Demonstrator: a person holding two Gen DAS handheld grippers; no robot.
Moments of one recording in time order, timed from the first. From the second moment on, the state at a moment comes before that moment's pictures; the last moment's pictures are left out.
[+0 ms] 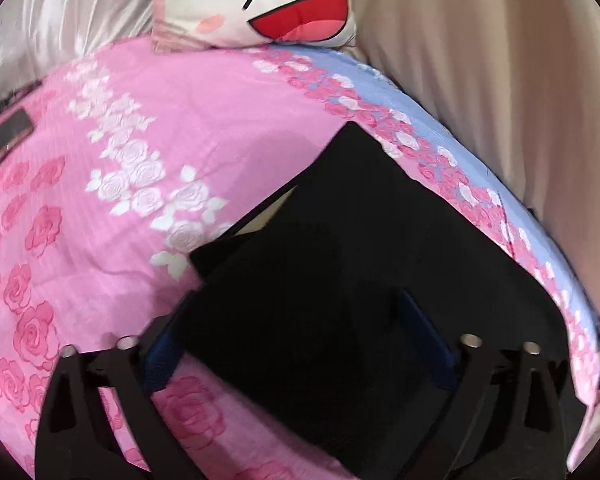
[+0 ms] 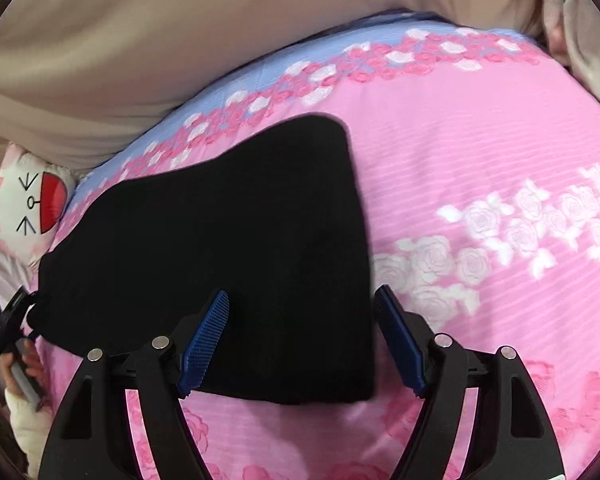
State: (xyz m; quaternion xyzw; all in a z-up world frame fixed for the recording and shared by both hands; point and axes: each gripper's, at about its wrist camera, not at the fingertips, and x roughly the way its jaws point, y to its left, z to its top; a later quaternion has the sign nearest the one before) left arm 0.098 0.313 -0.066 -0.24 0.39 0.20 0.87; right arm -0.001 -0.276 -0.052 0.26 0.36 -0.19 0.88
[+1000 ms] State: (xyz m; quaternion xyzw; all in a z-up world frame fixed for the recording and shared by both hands) left arm 0.060 0.249 -0.054 -0.19 0.45 0.11 0.86; right arm -0.125 -0.250 0.014 0.14 0.29 -0.32 0.89
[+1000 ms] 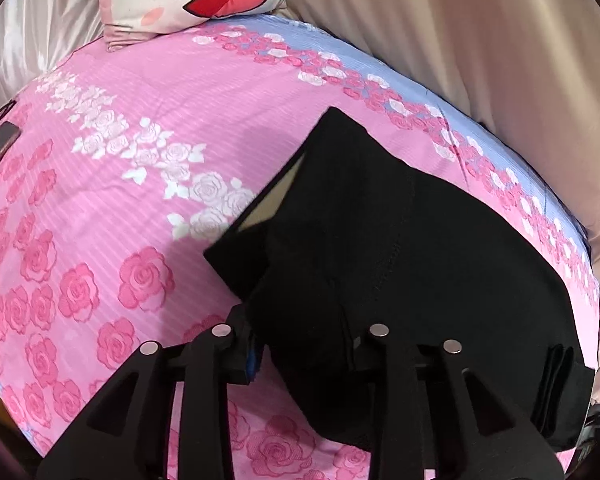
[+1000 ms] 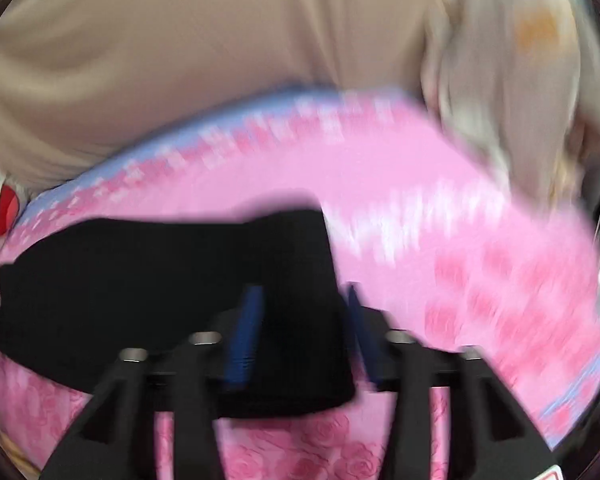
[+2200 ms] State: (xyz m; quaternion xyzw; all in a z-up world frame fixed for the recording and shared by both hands) left arm 0.049 0.279 -0.025 -0.23 0.37 0.13 0.89; right arm -0.028 -0.168 0.021 0.13 0.31 -0.15 0.93
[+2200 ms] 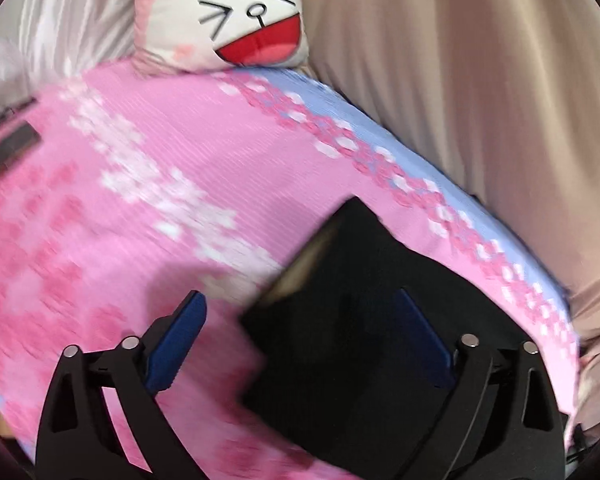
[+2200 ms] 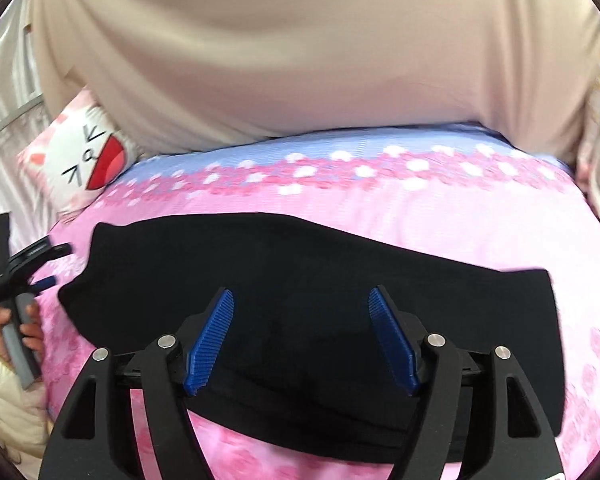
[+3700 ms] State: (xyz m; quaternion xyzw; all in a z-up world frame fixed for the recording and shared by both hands) left arm 0.019 -0.017 0.059 0.04 0.36 -0.18 0.91; right arm -0.110 -0.280 -0.003 0.31 0.25 -0.11 0.91
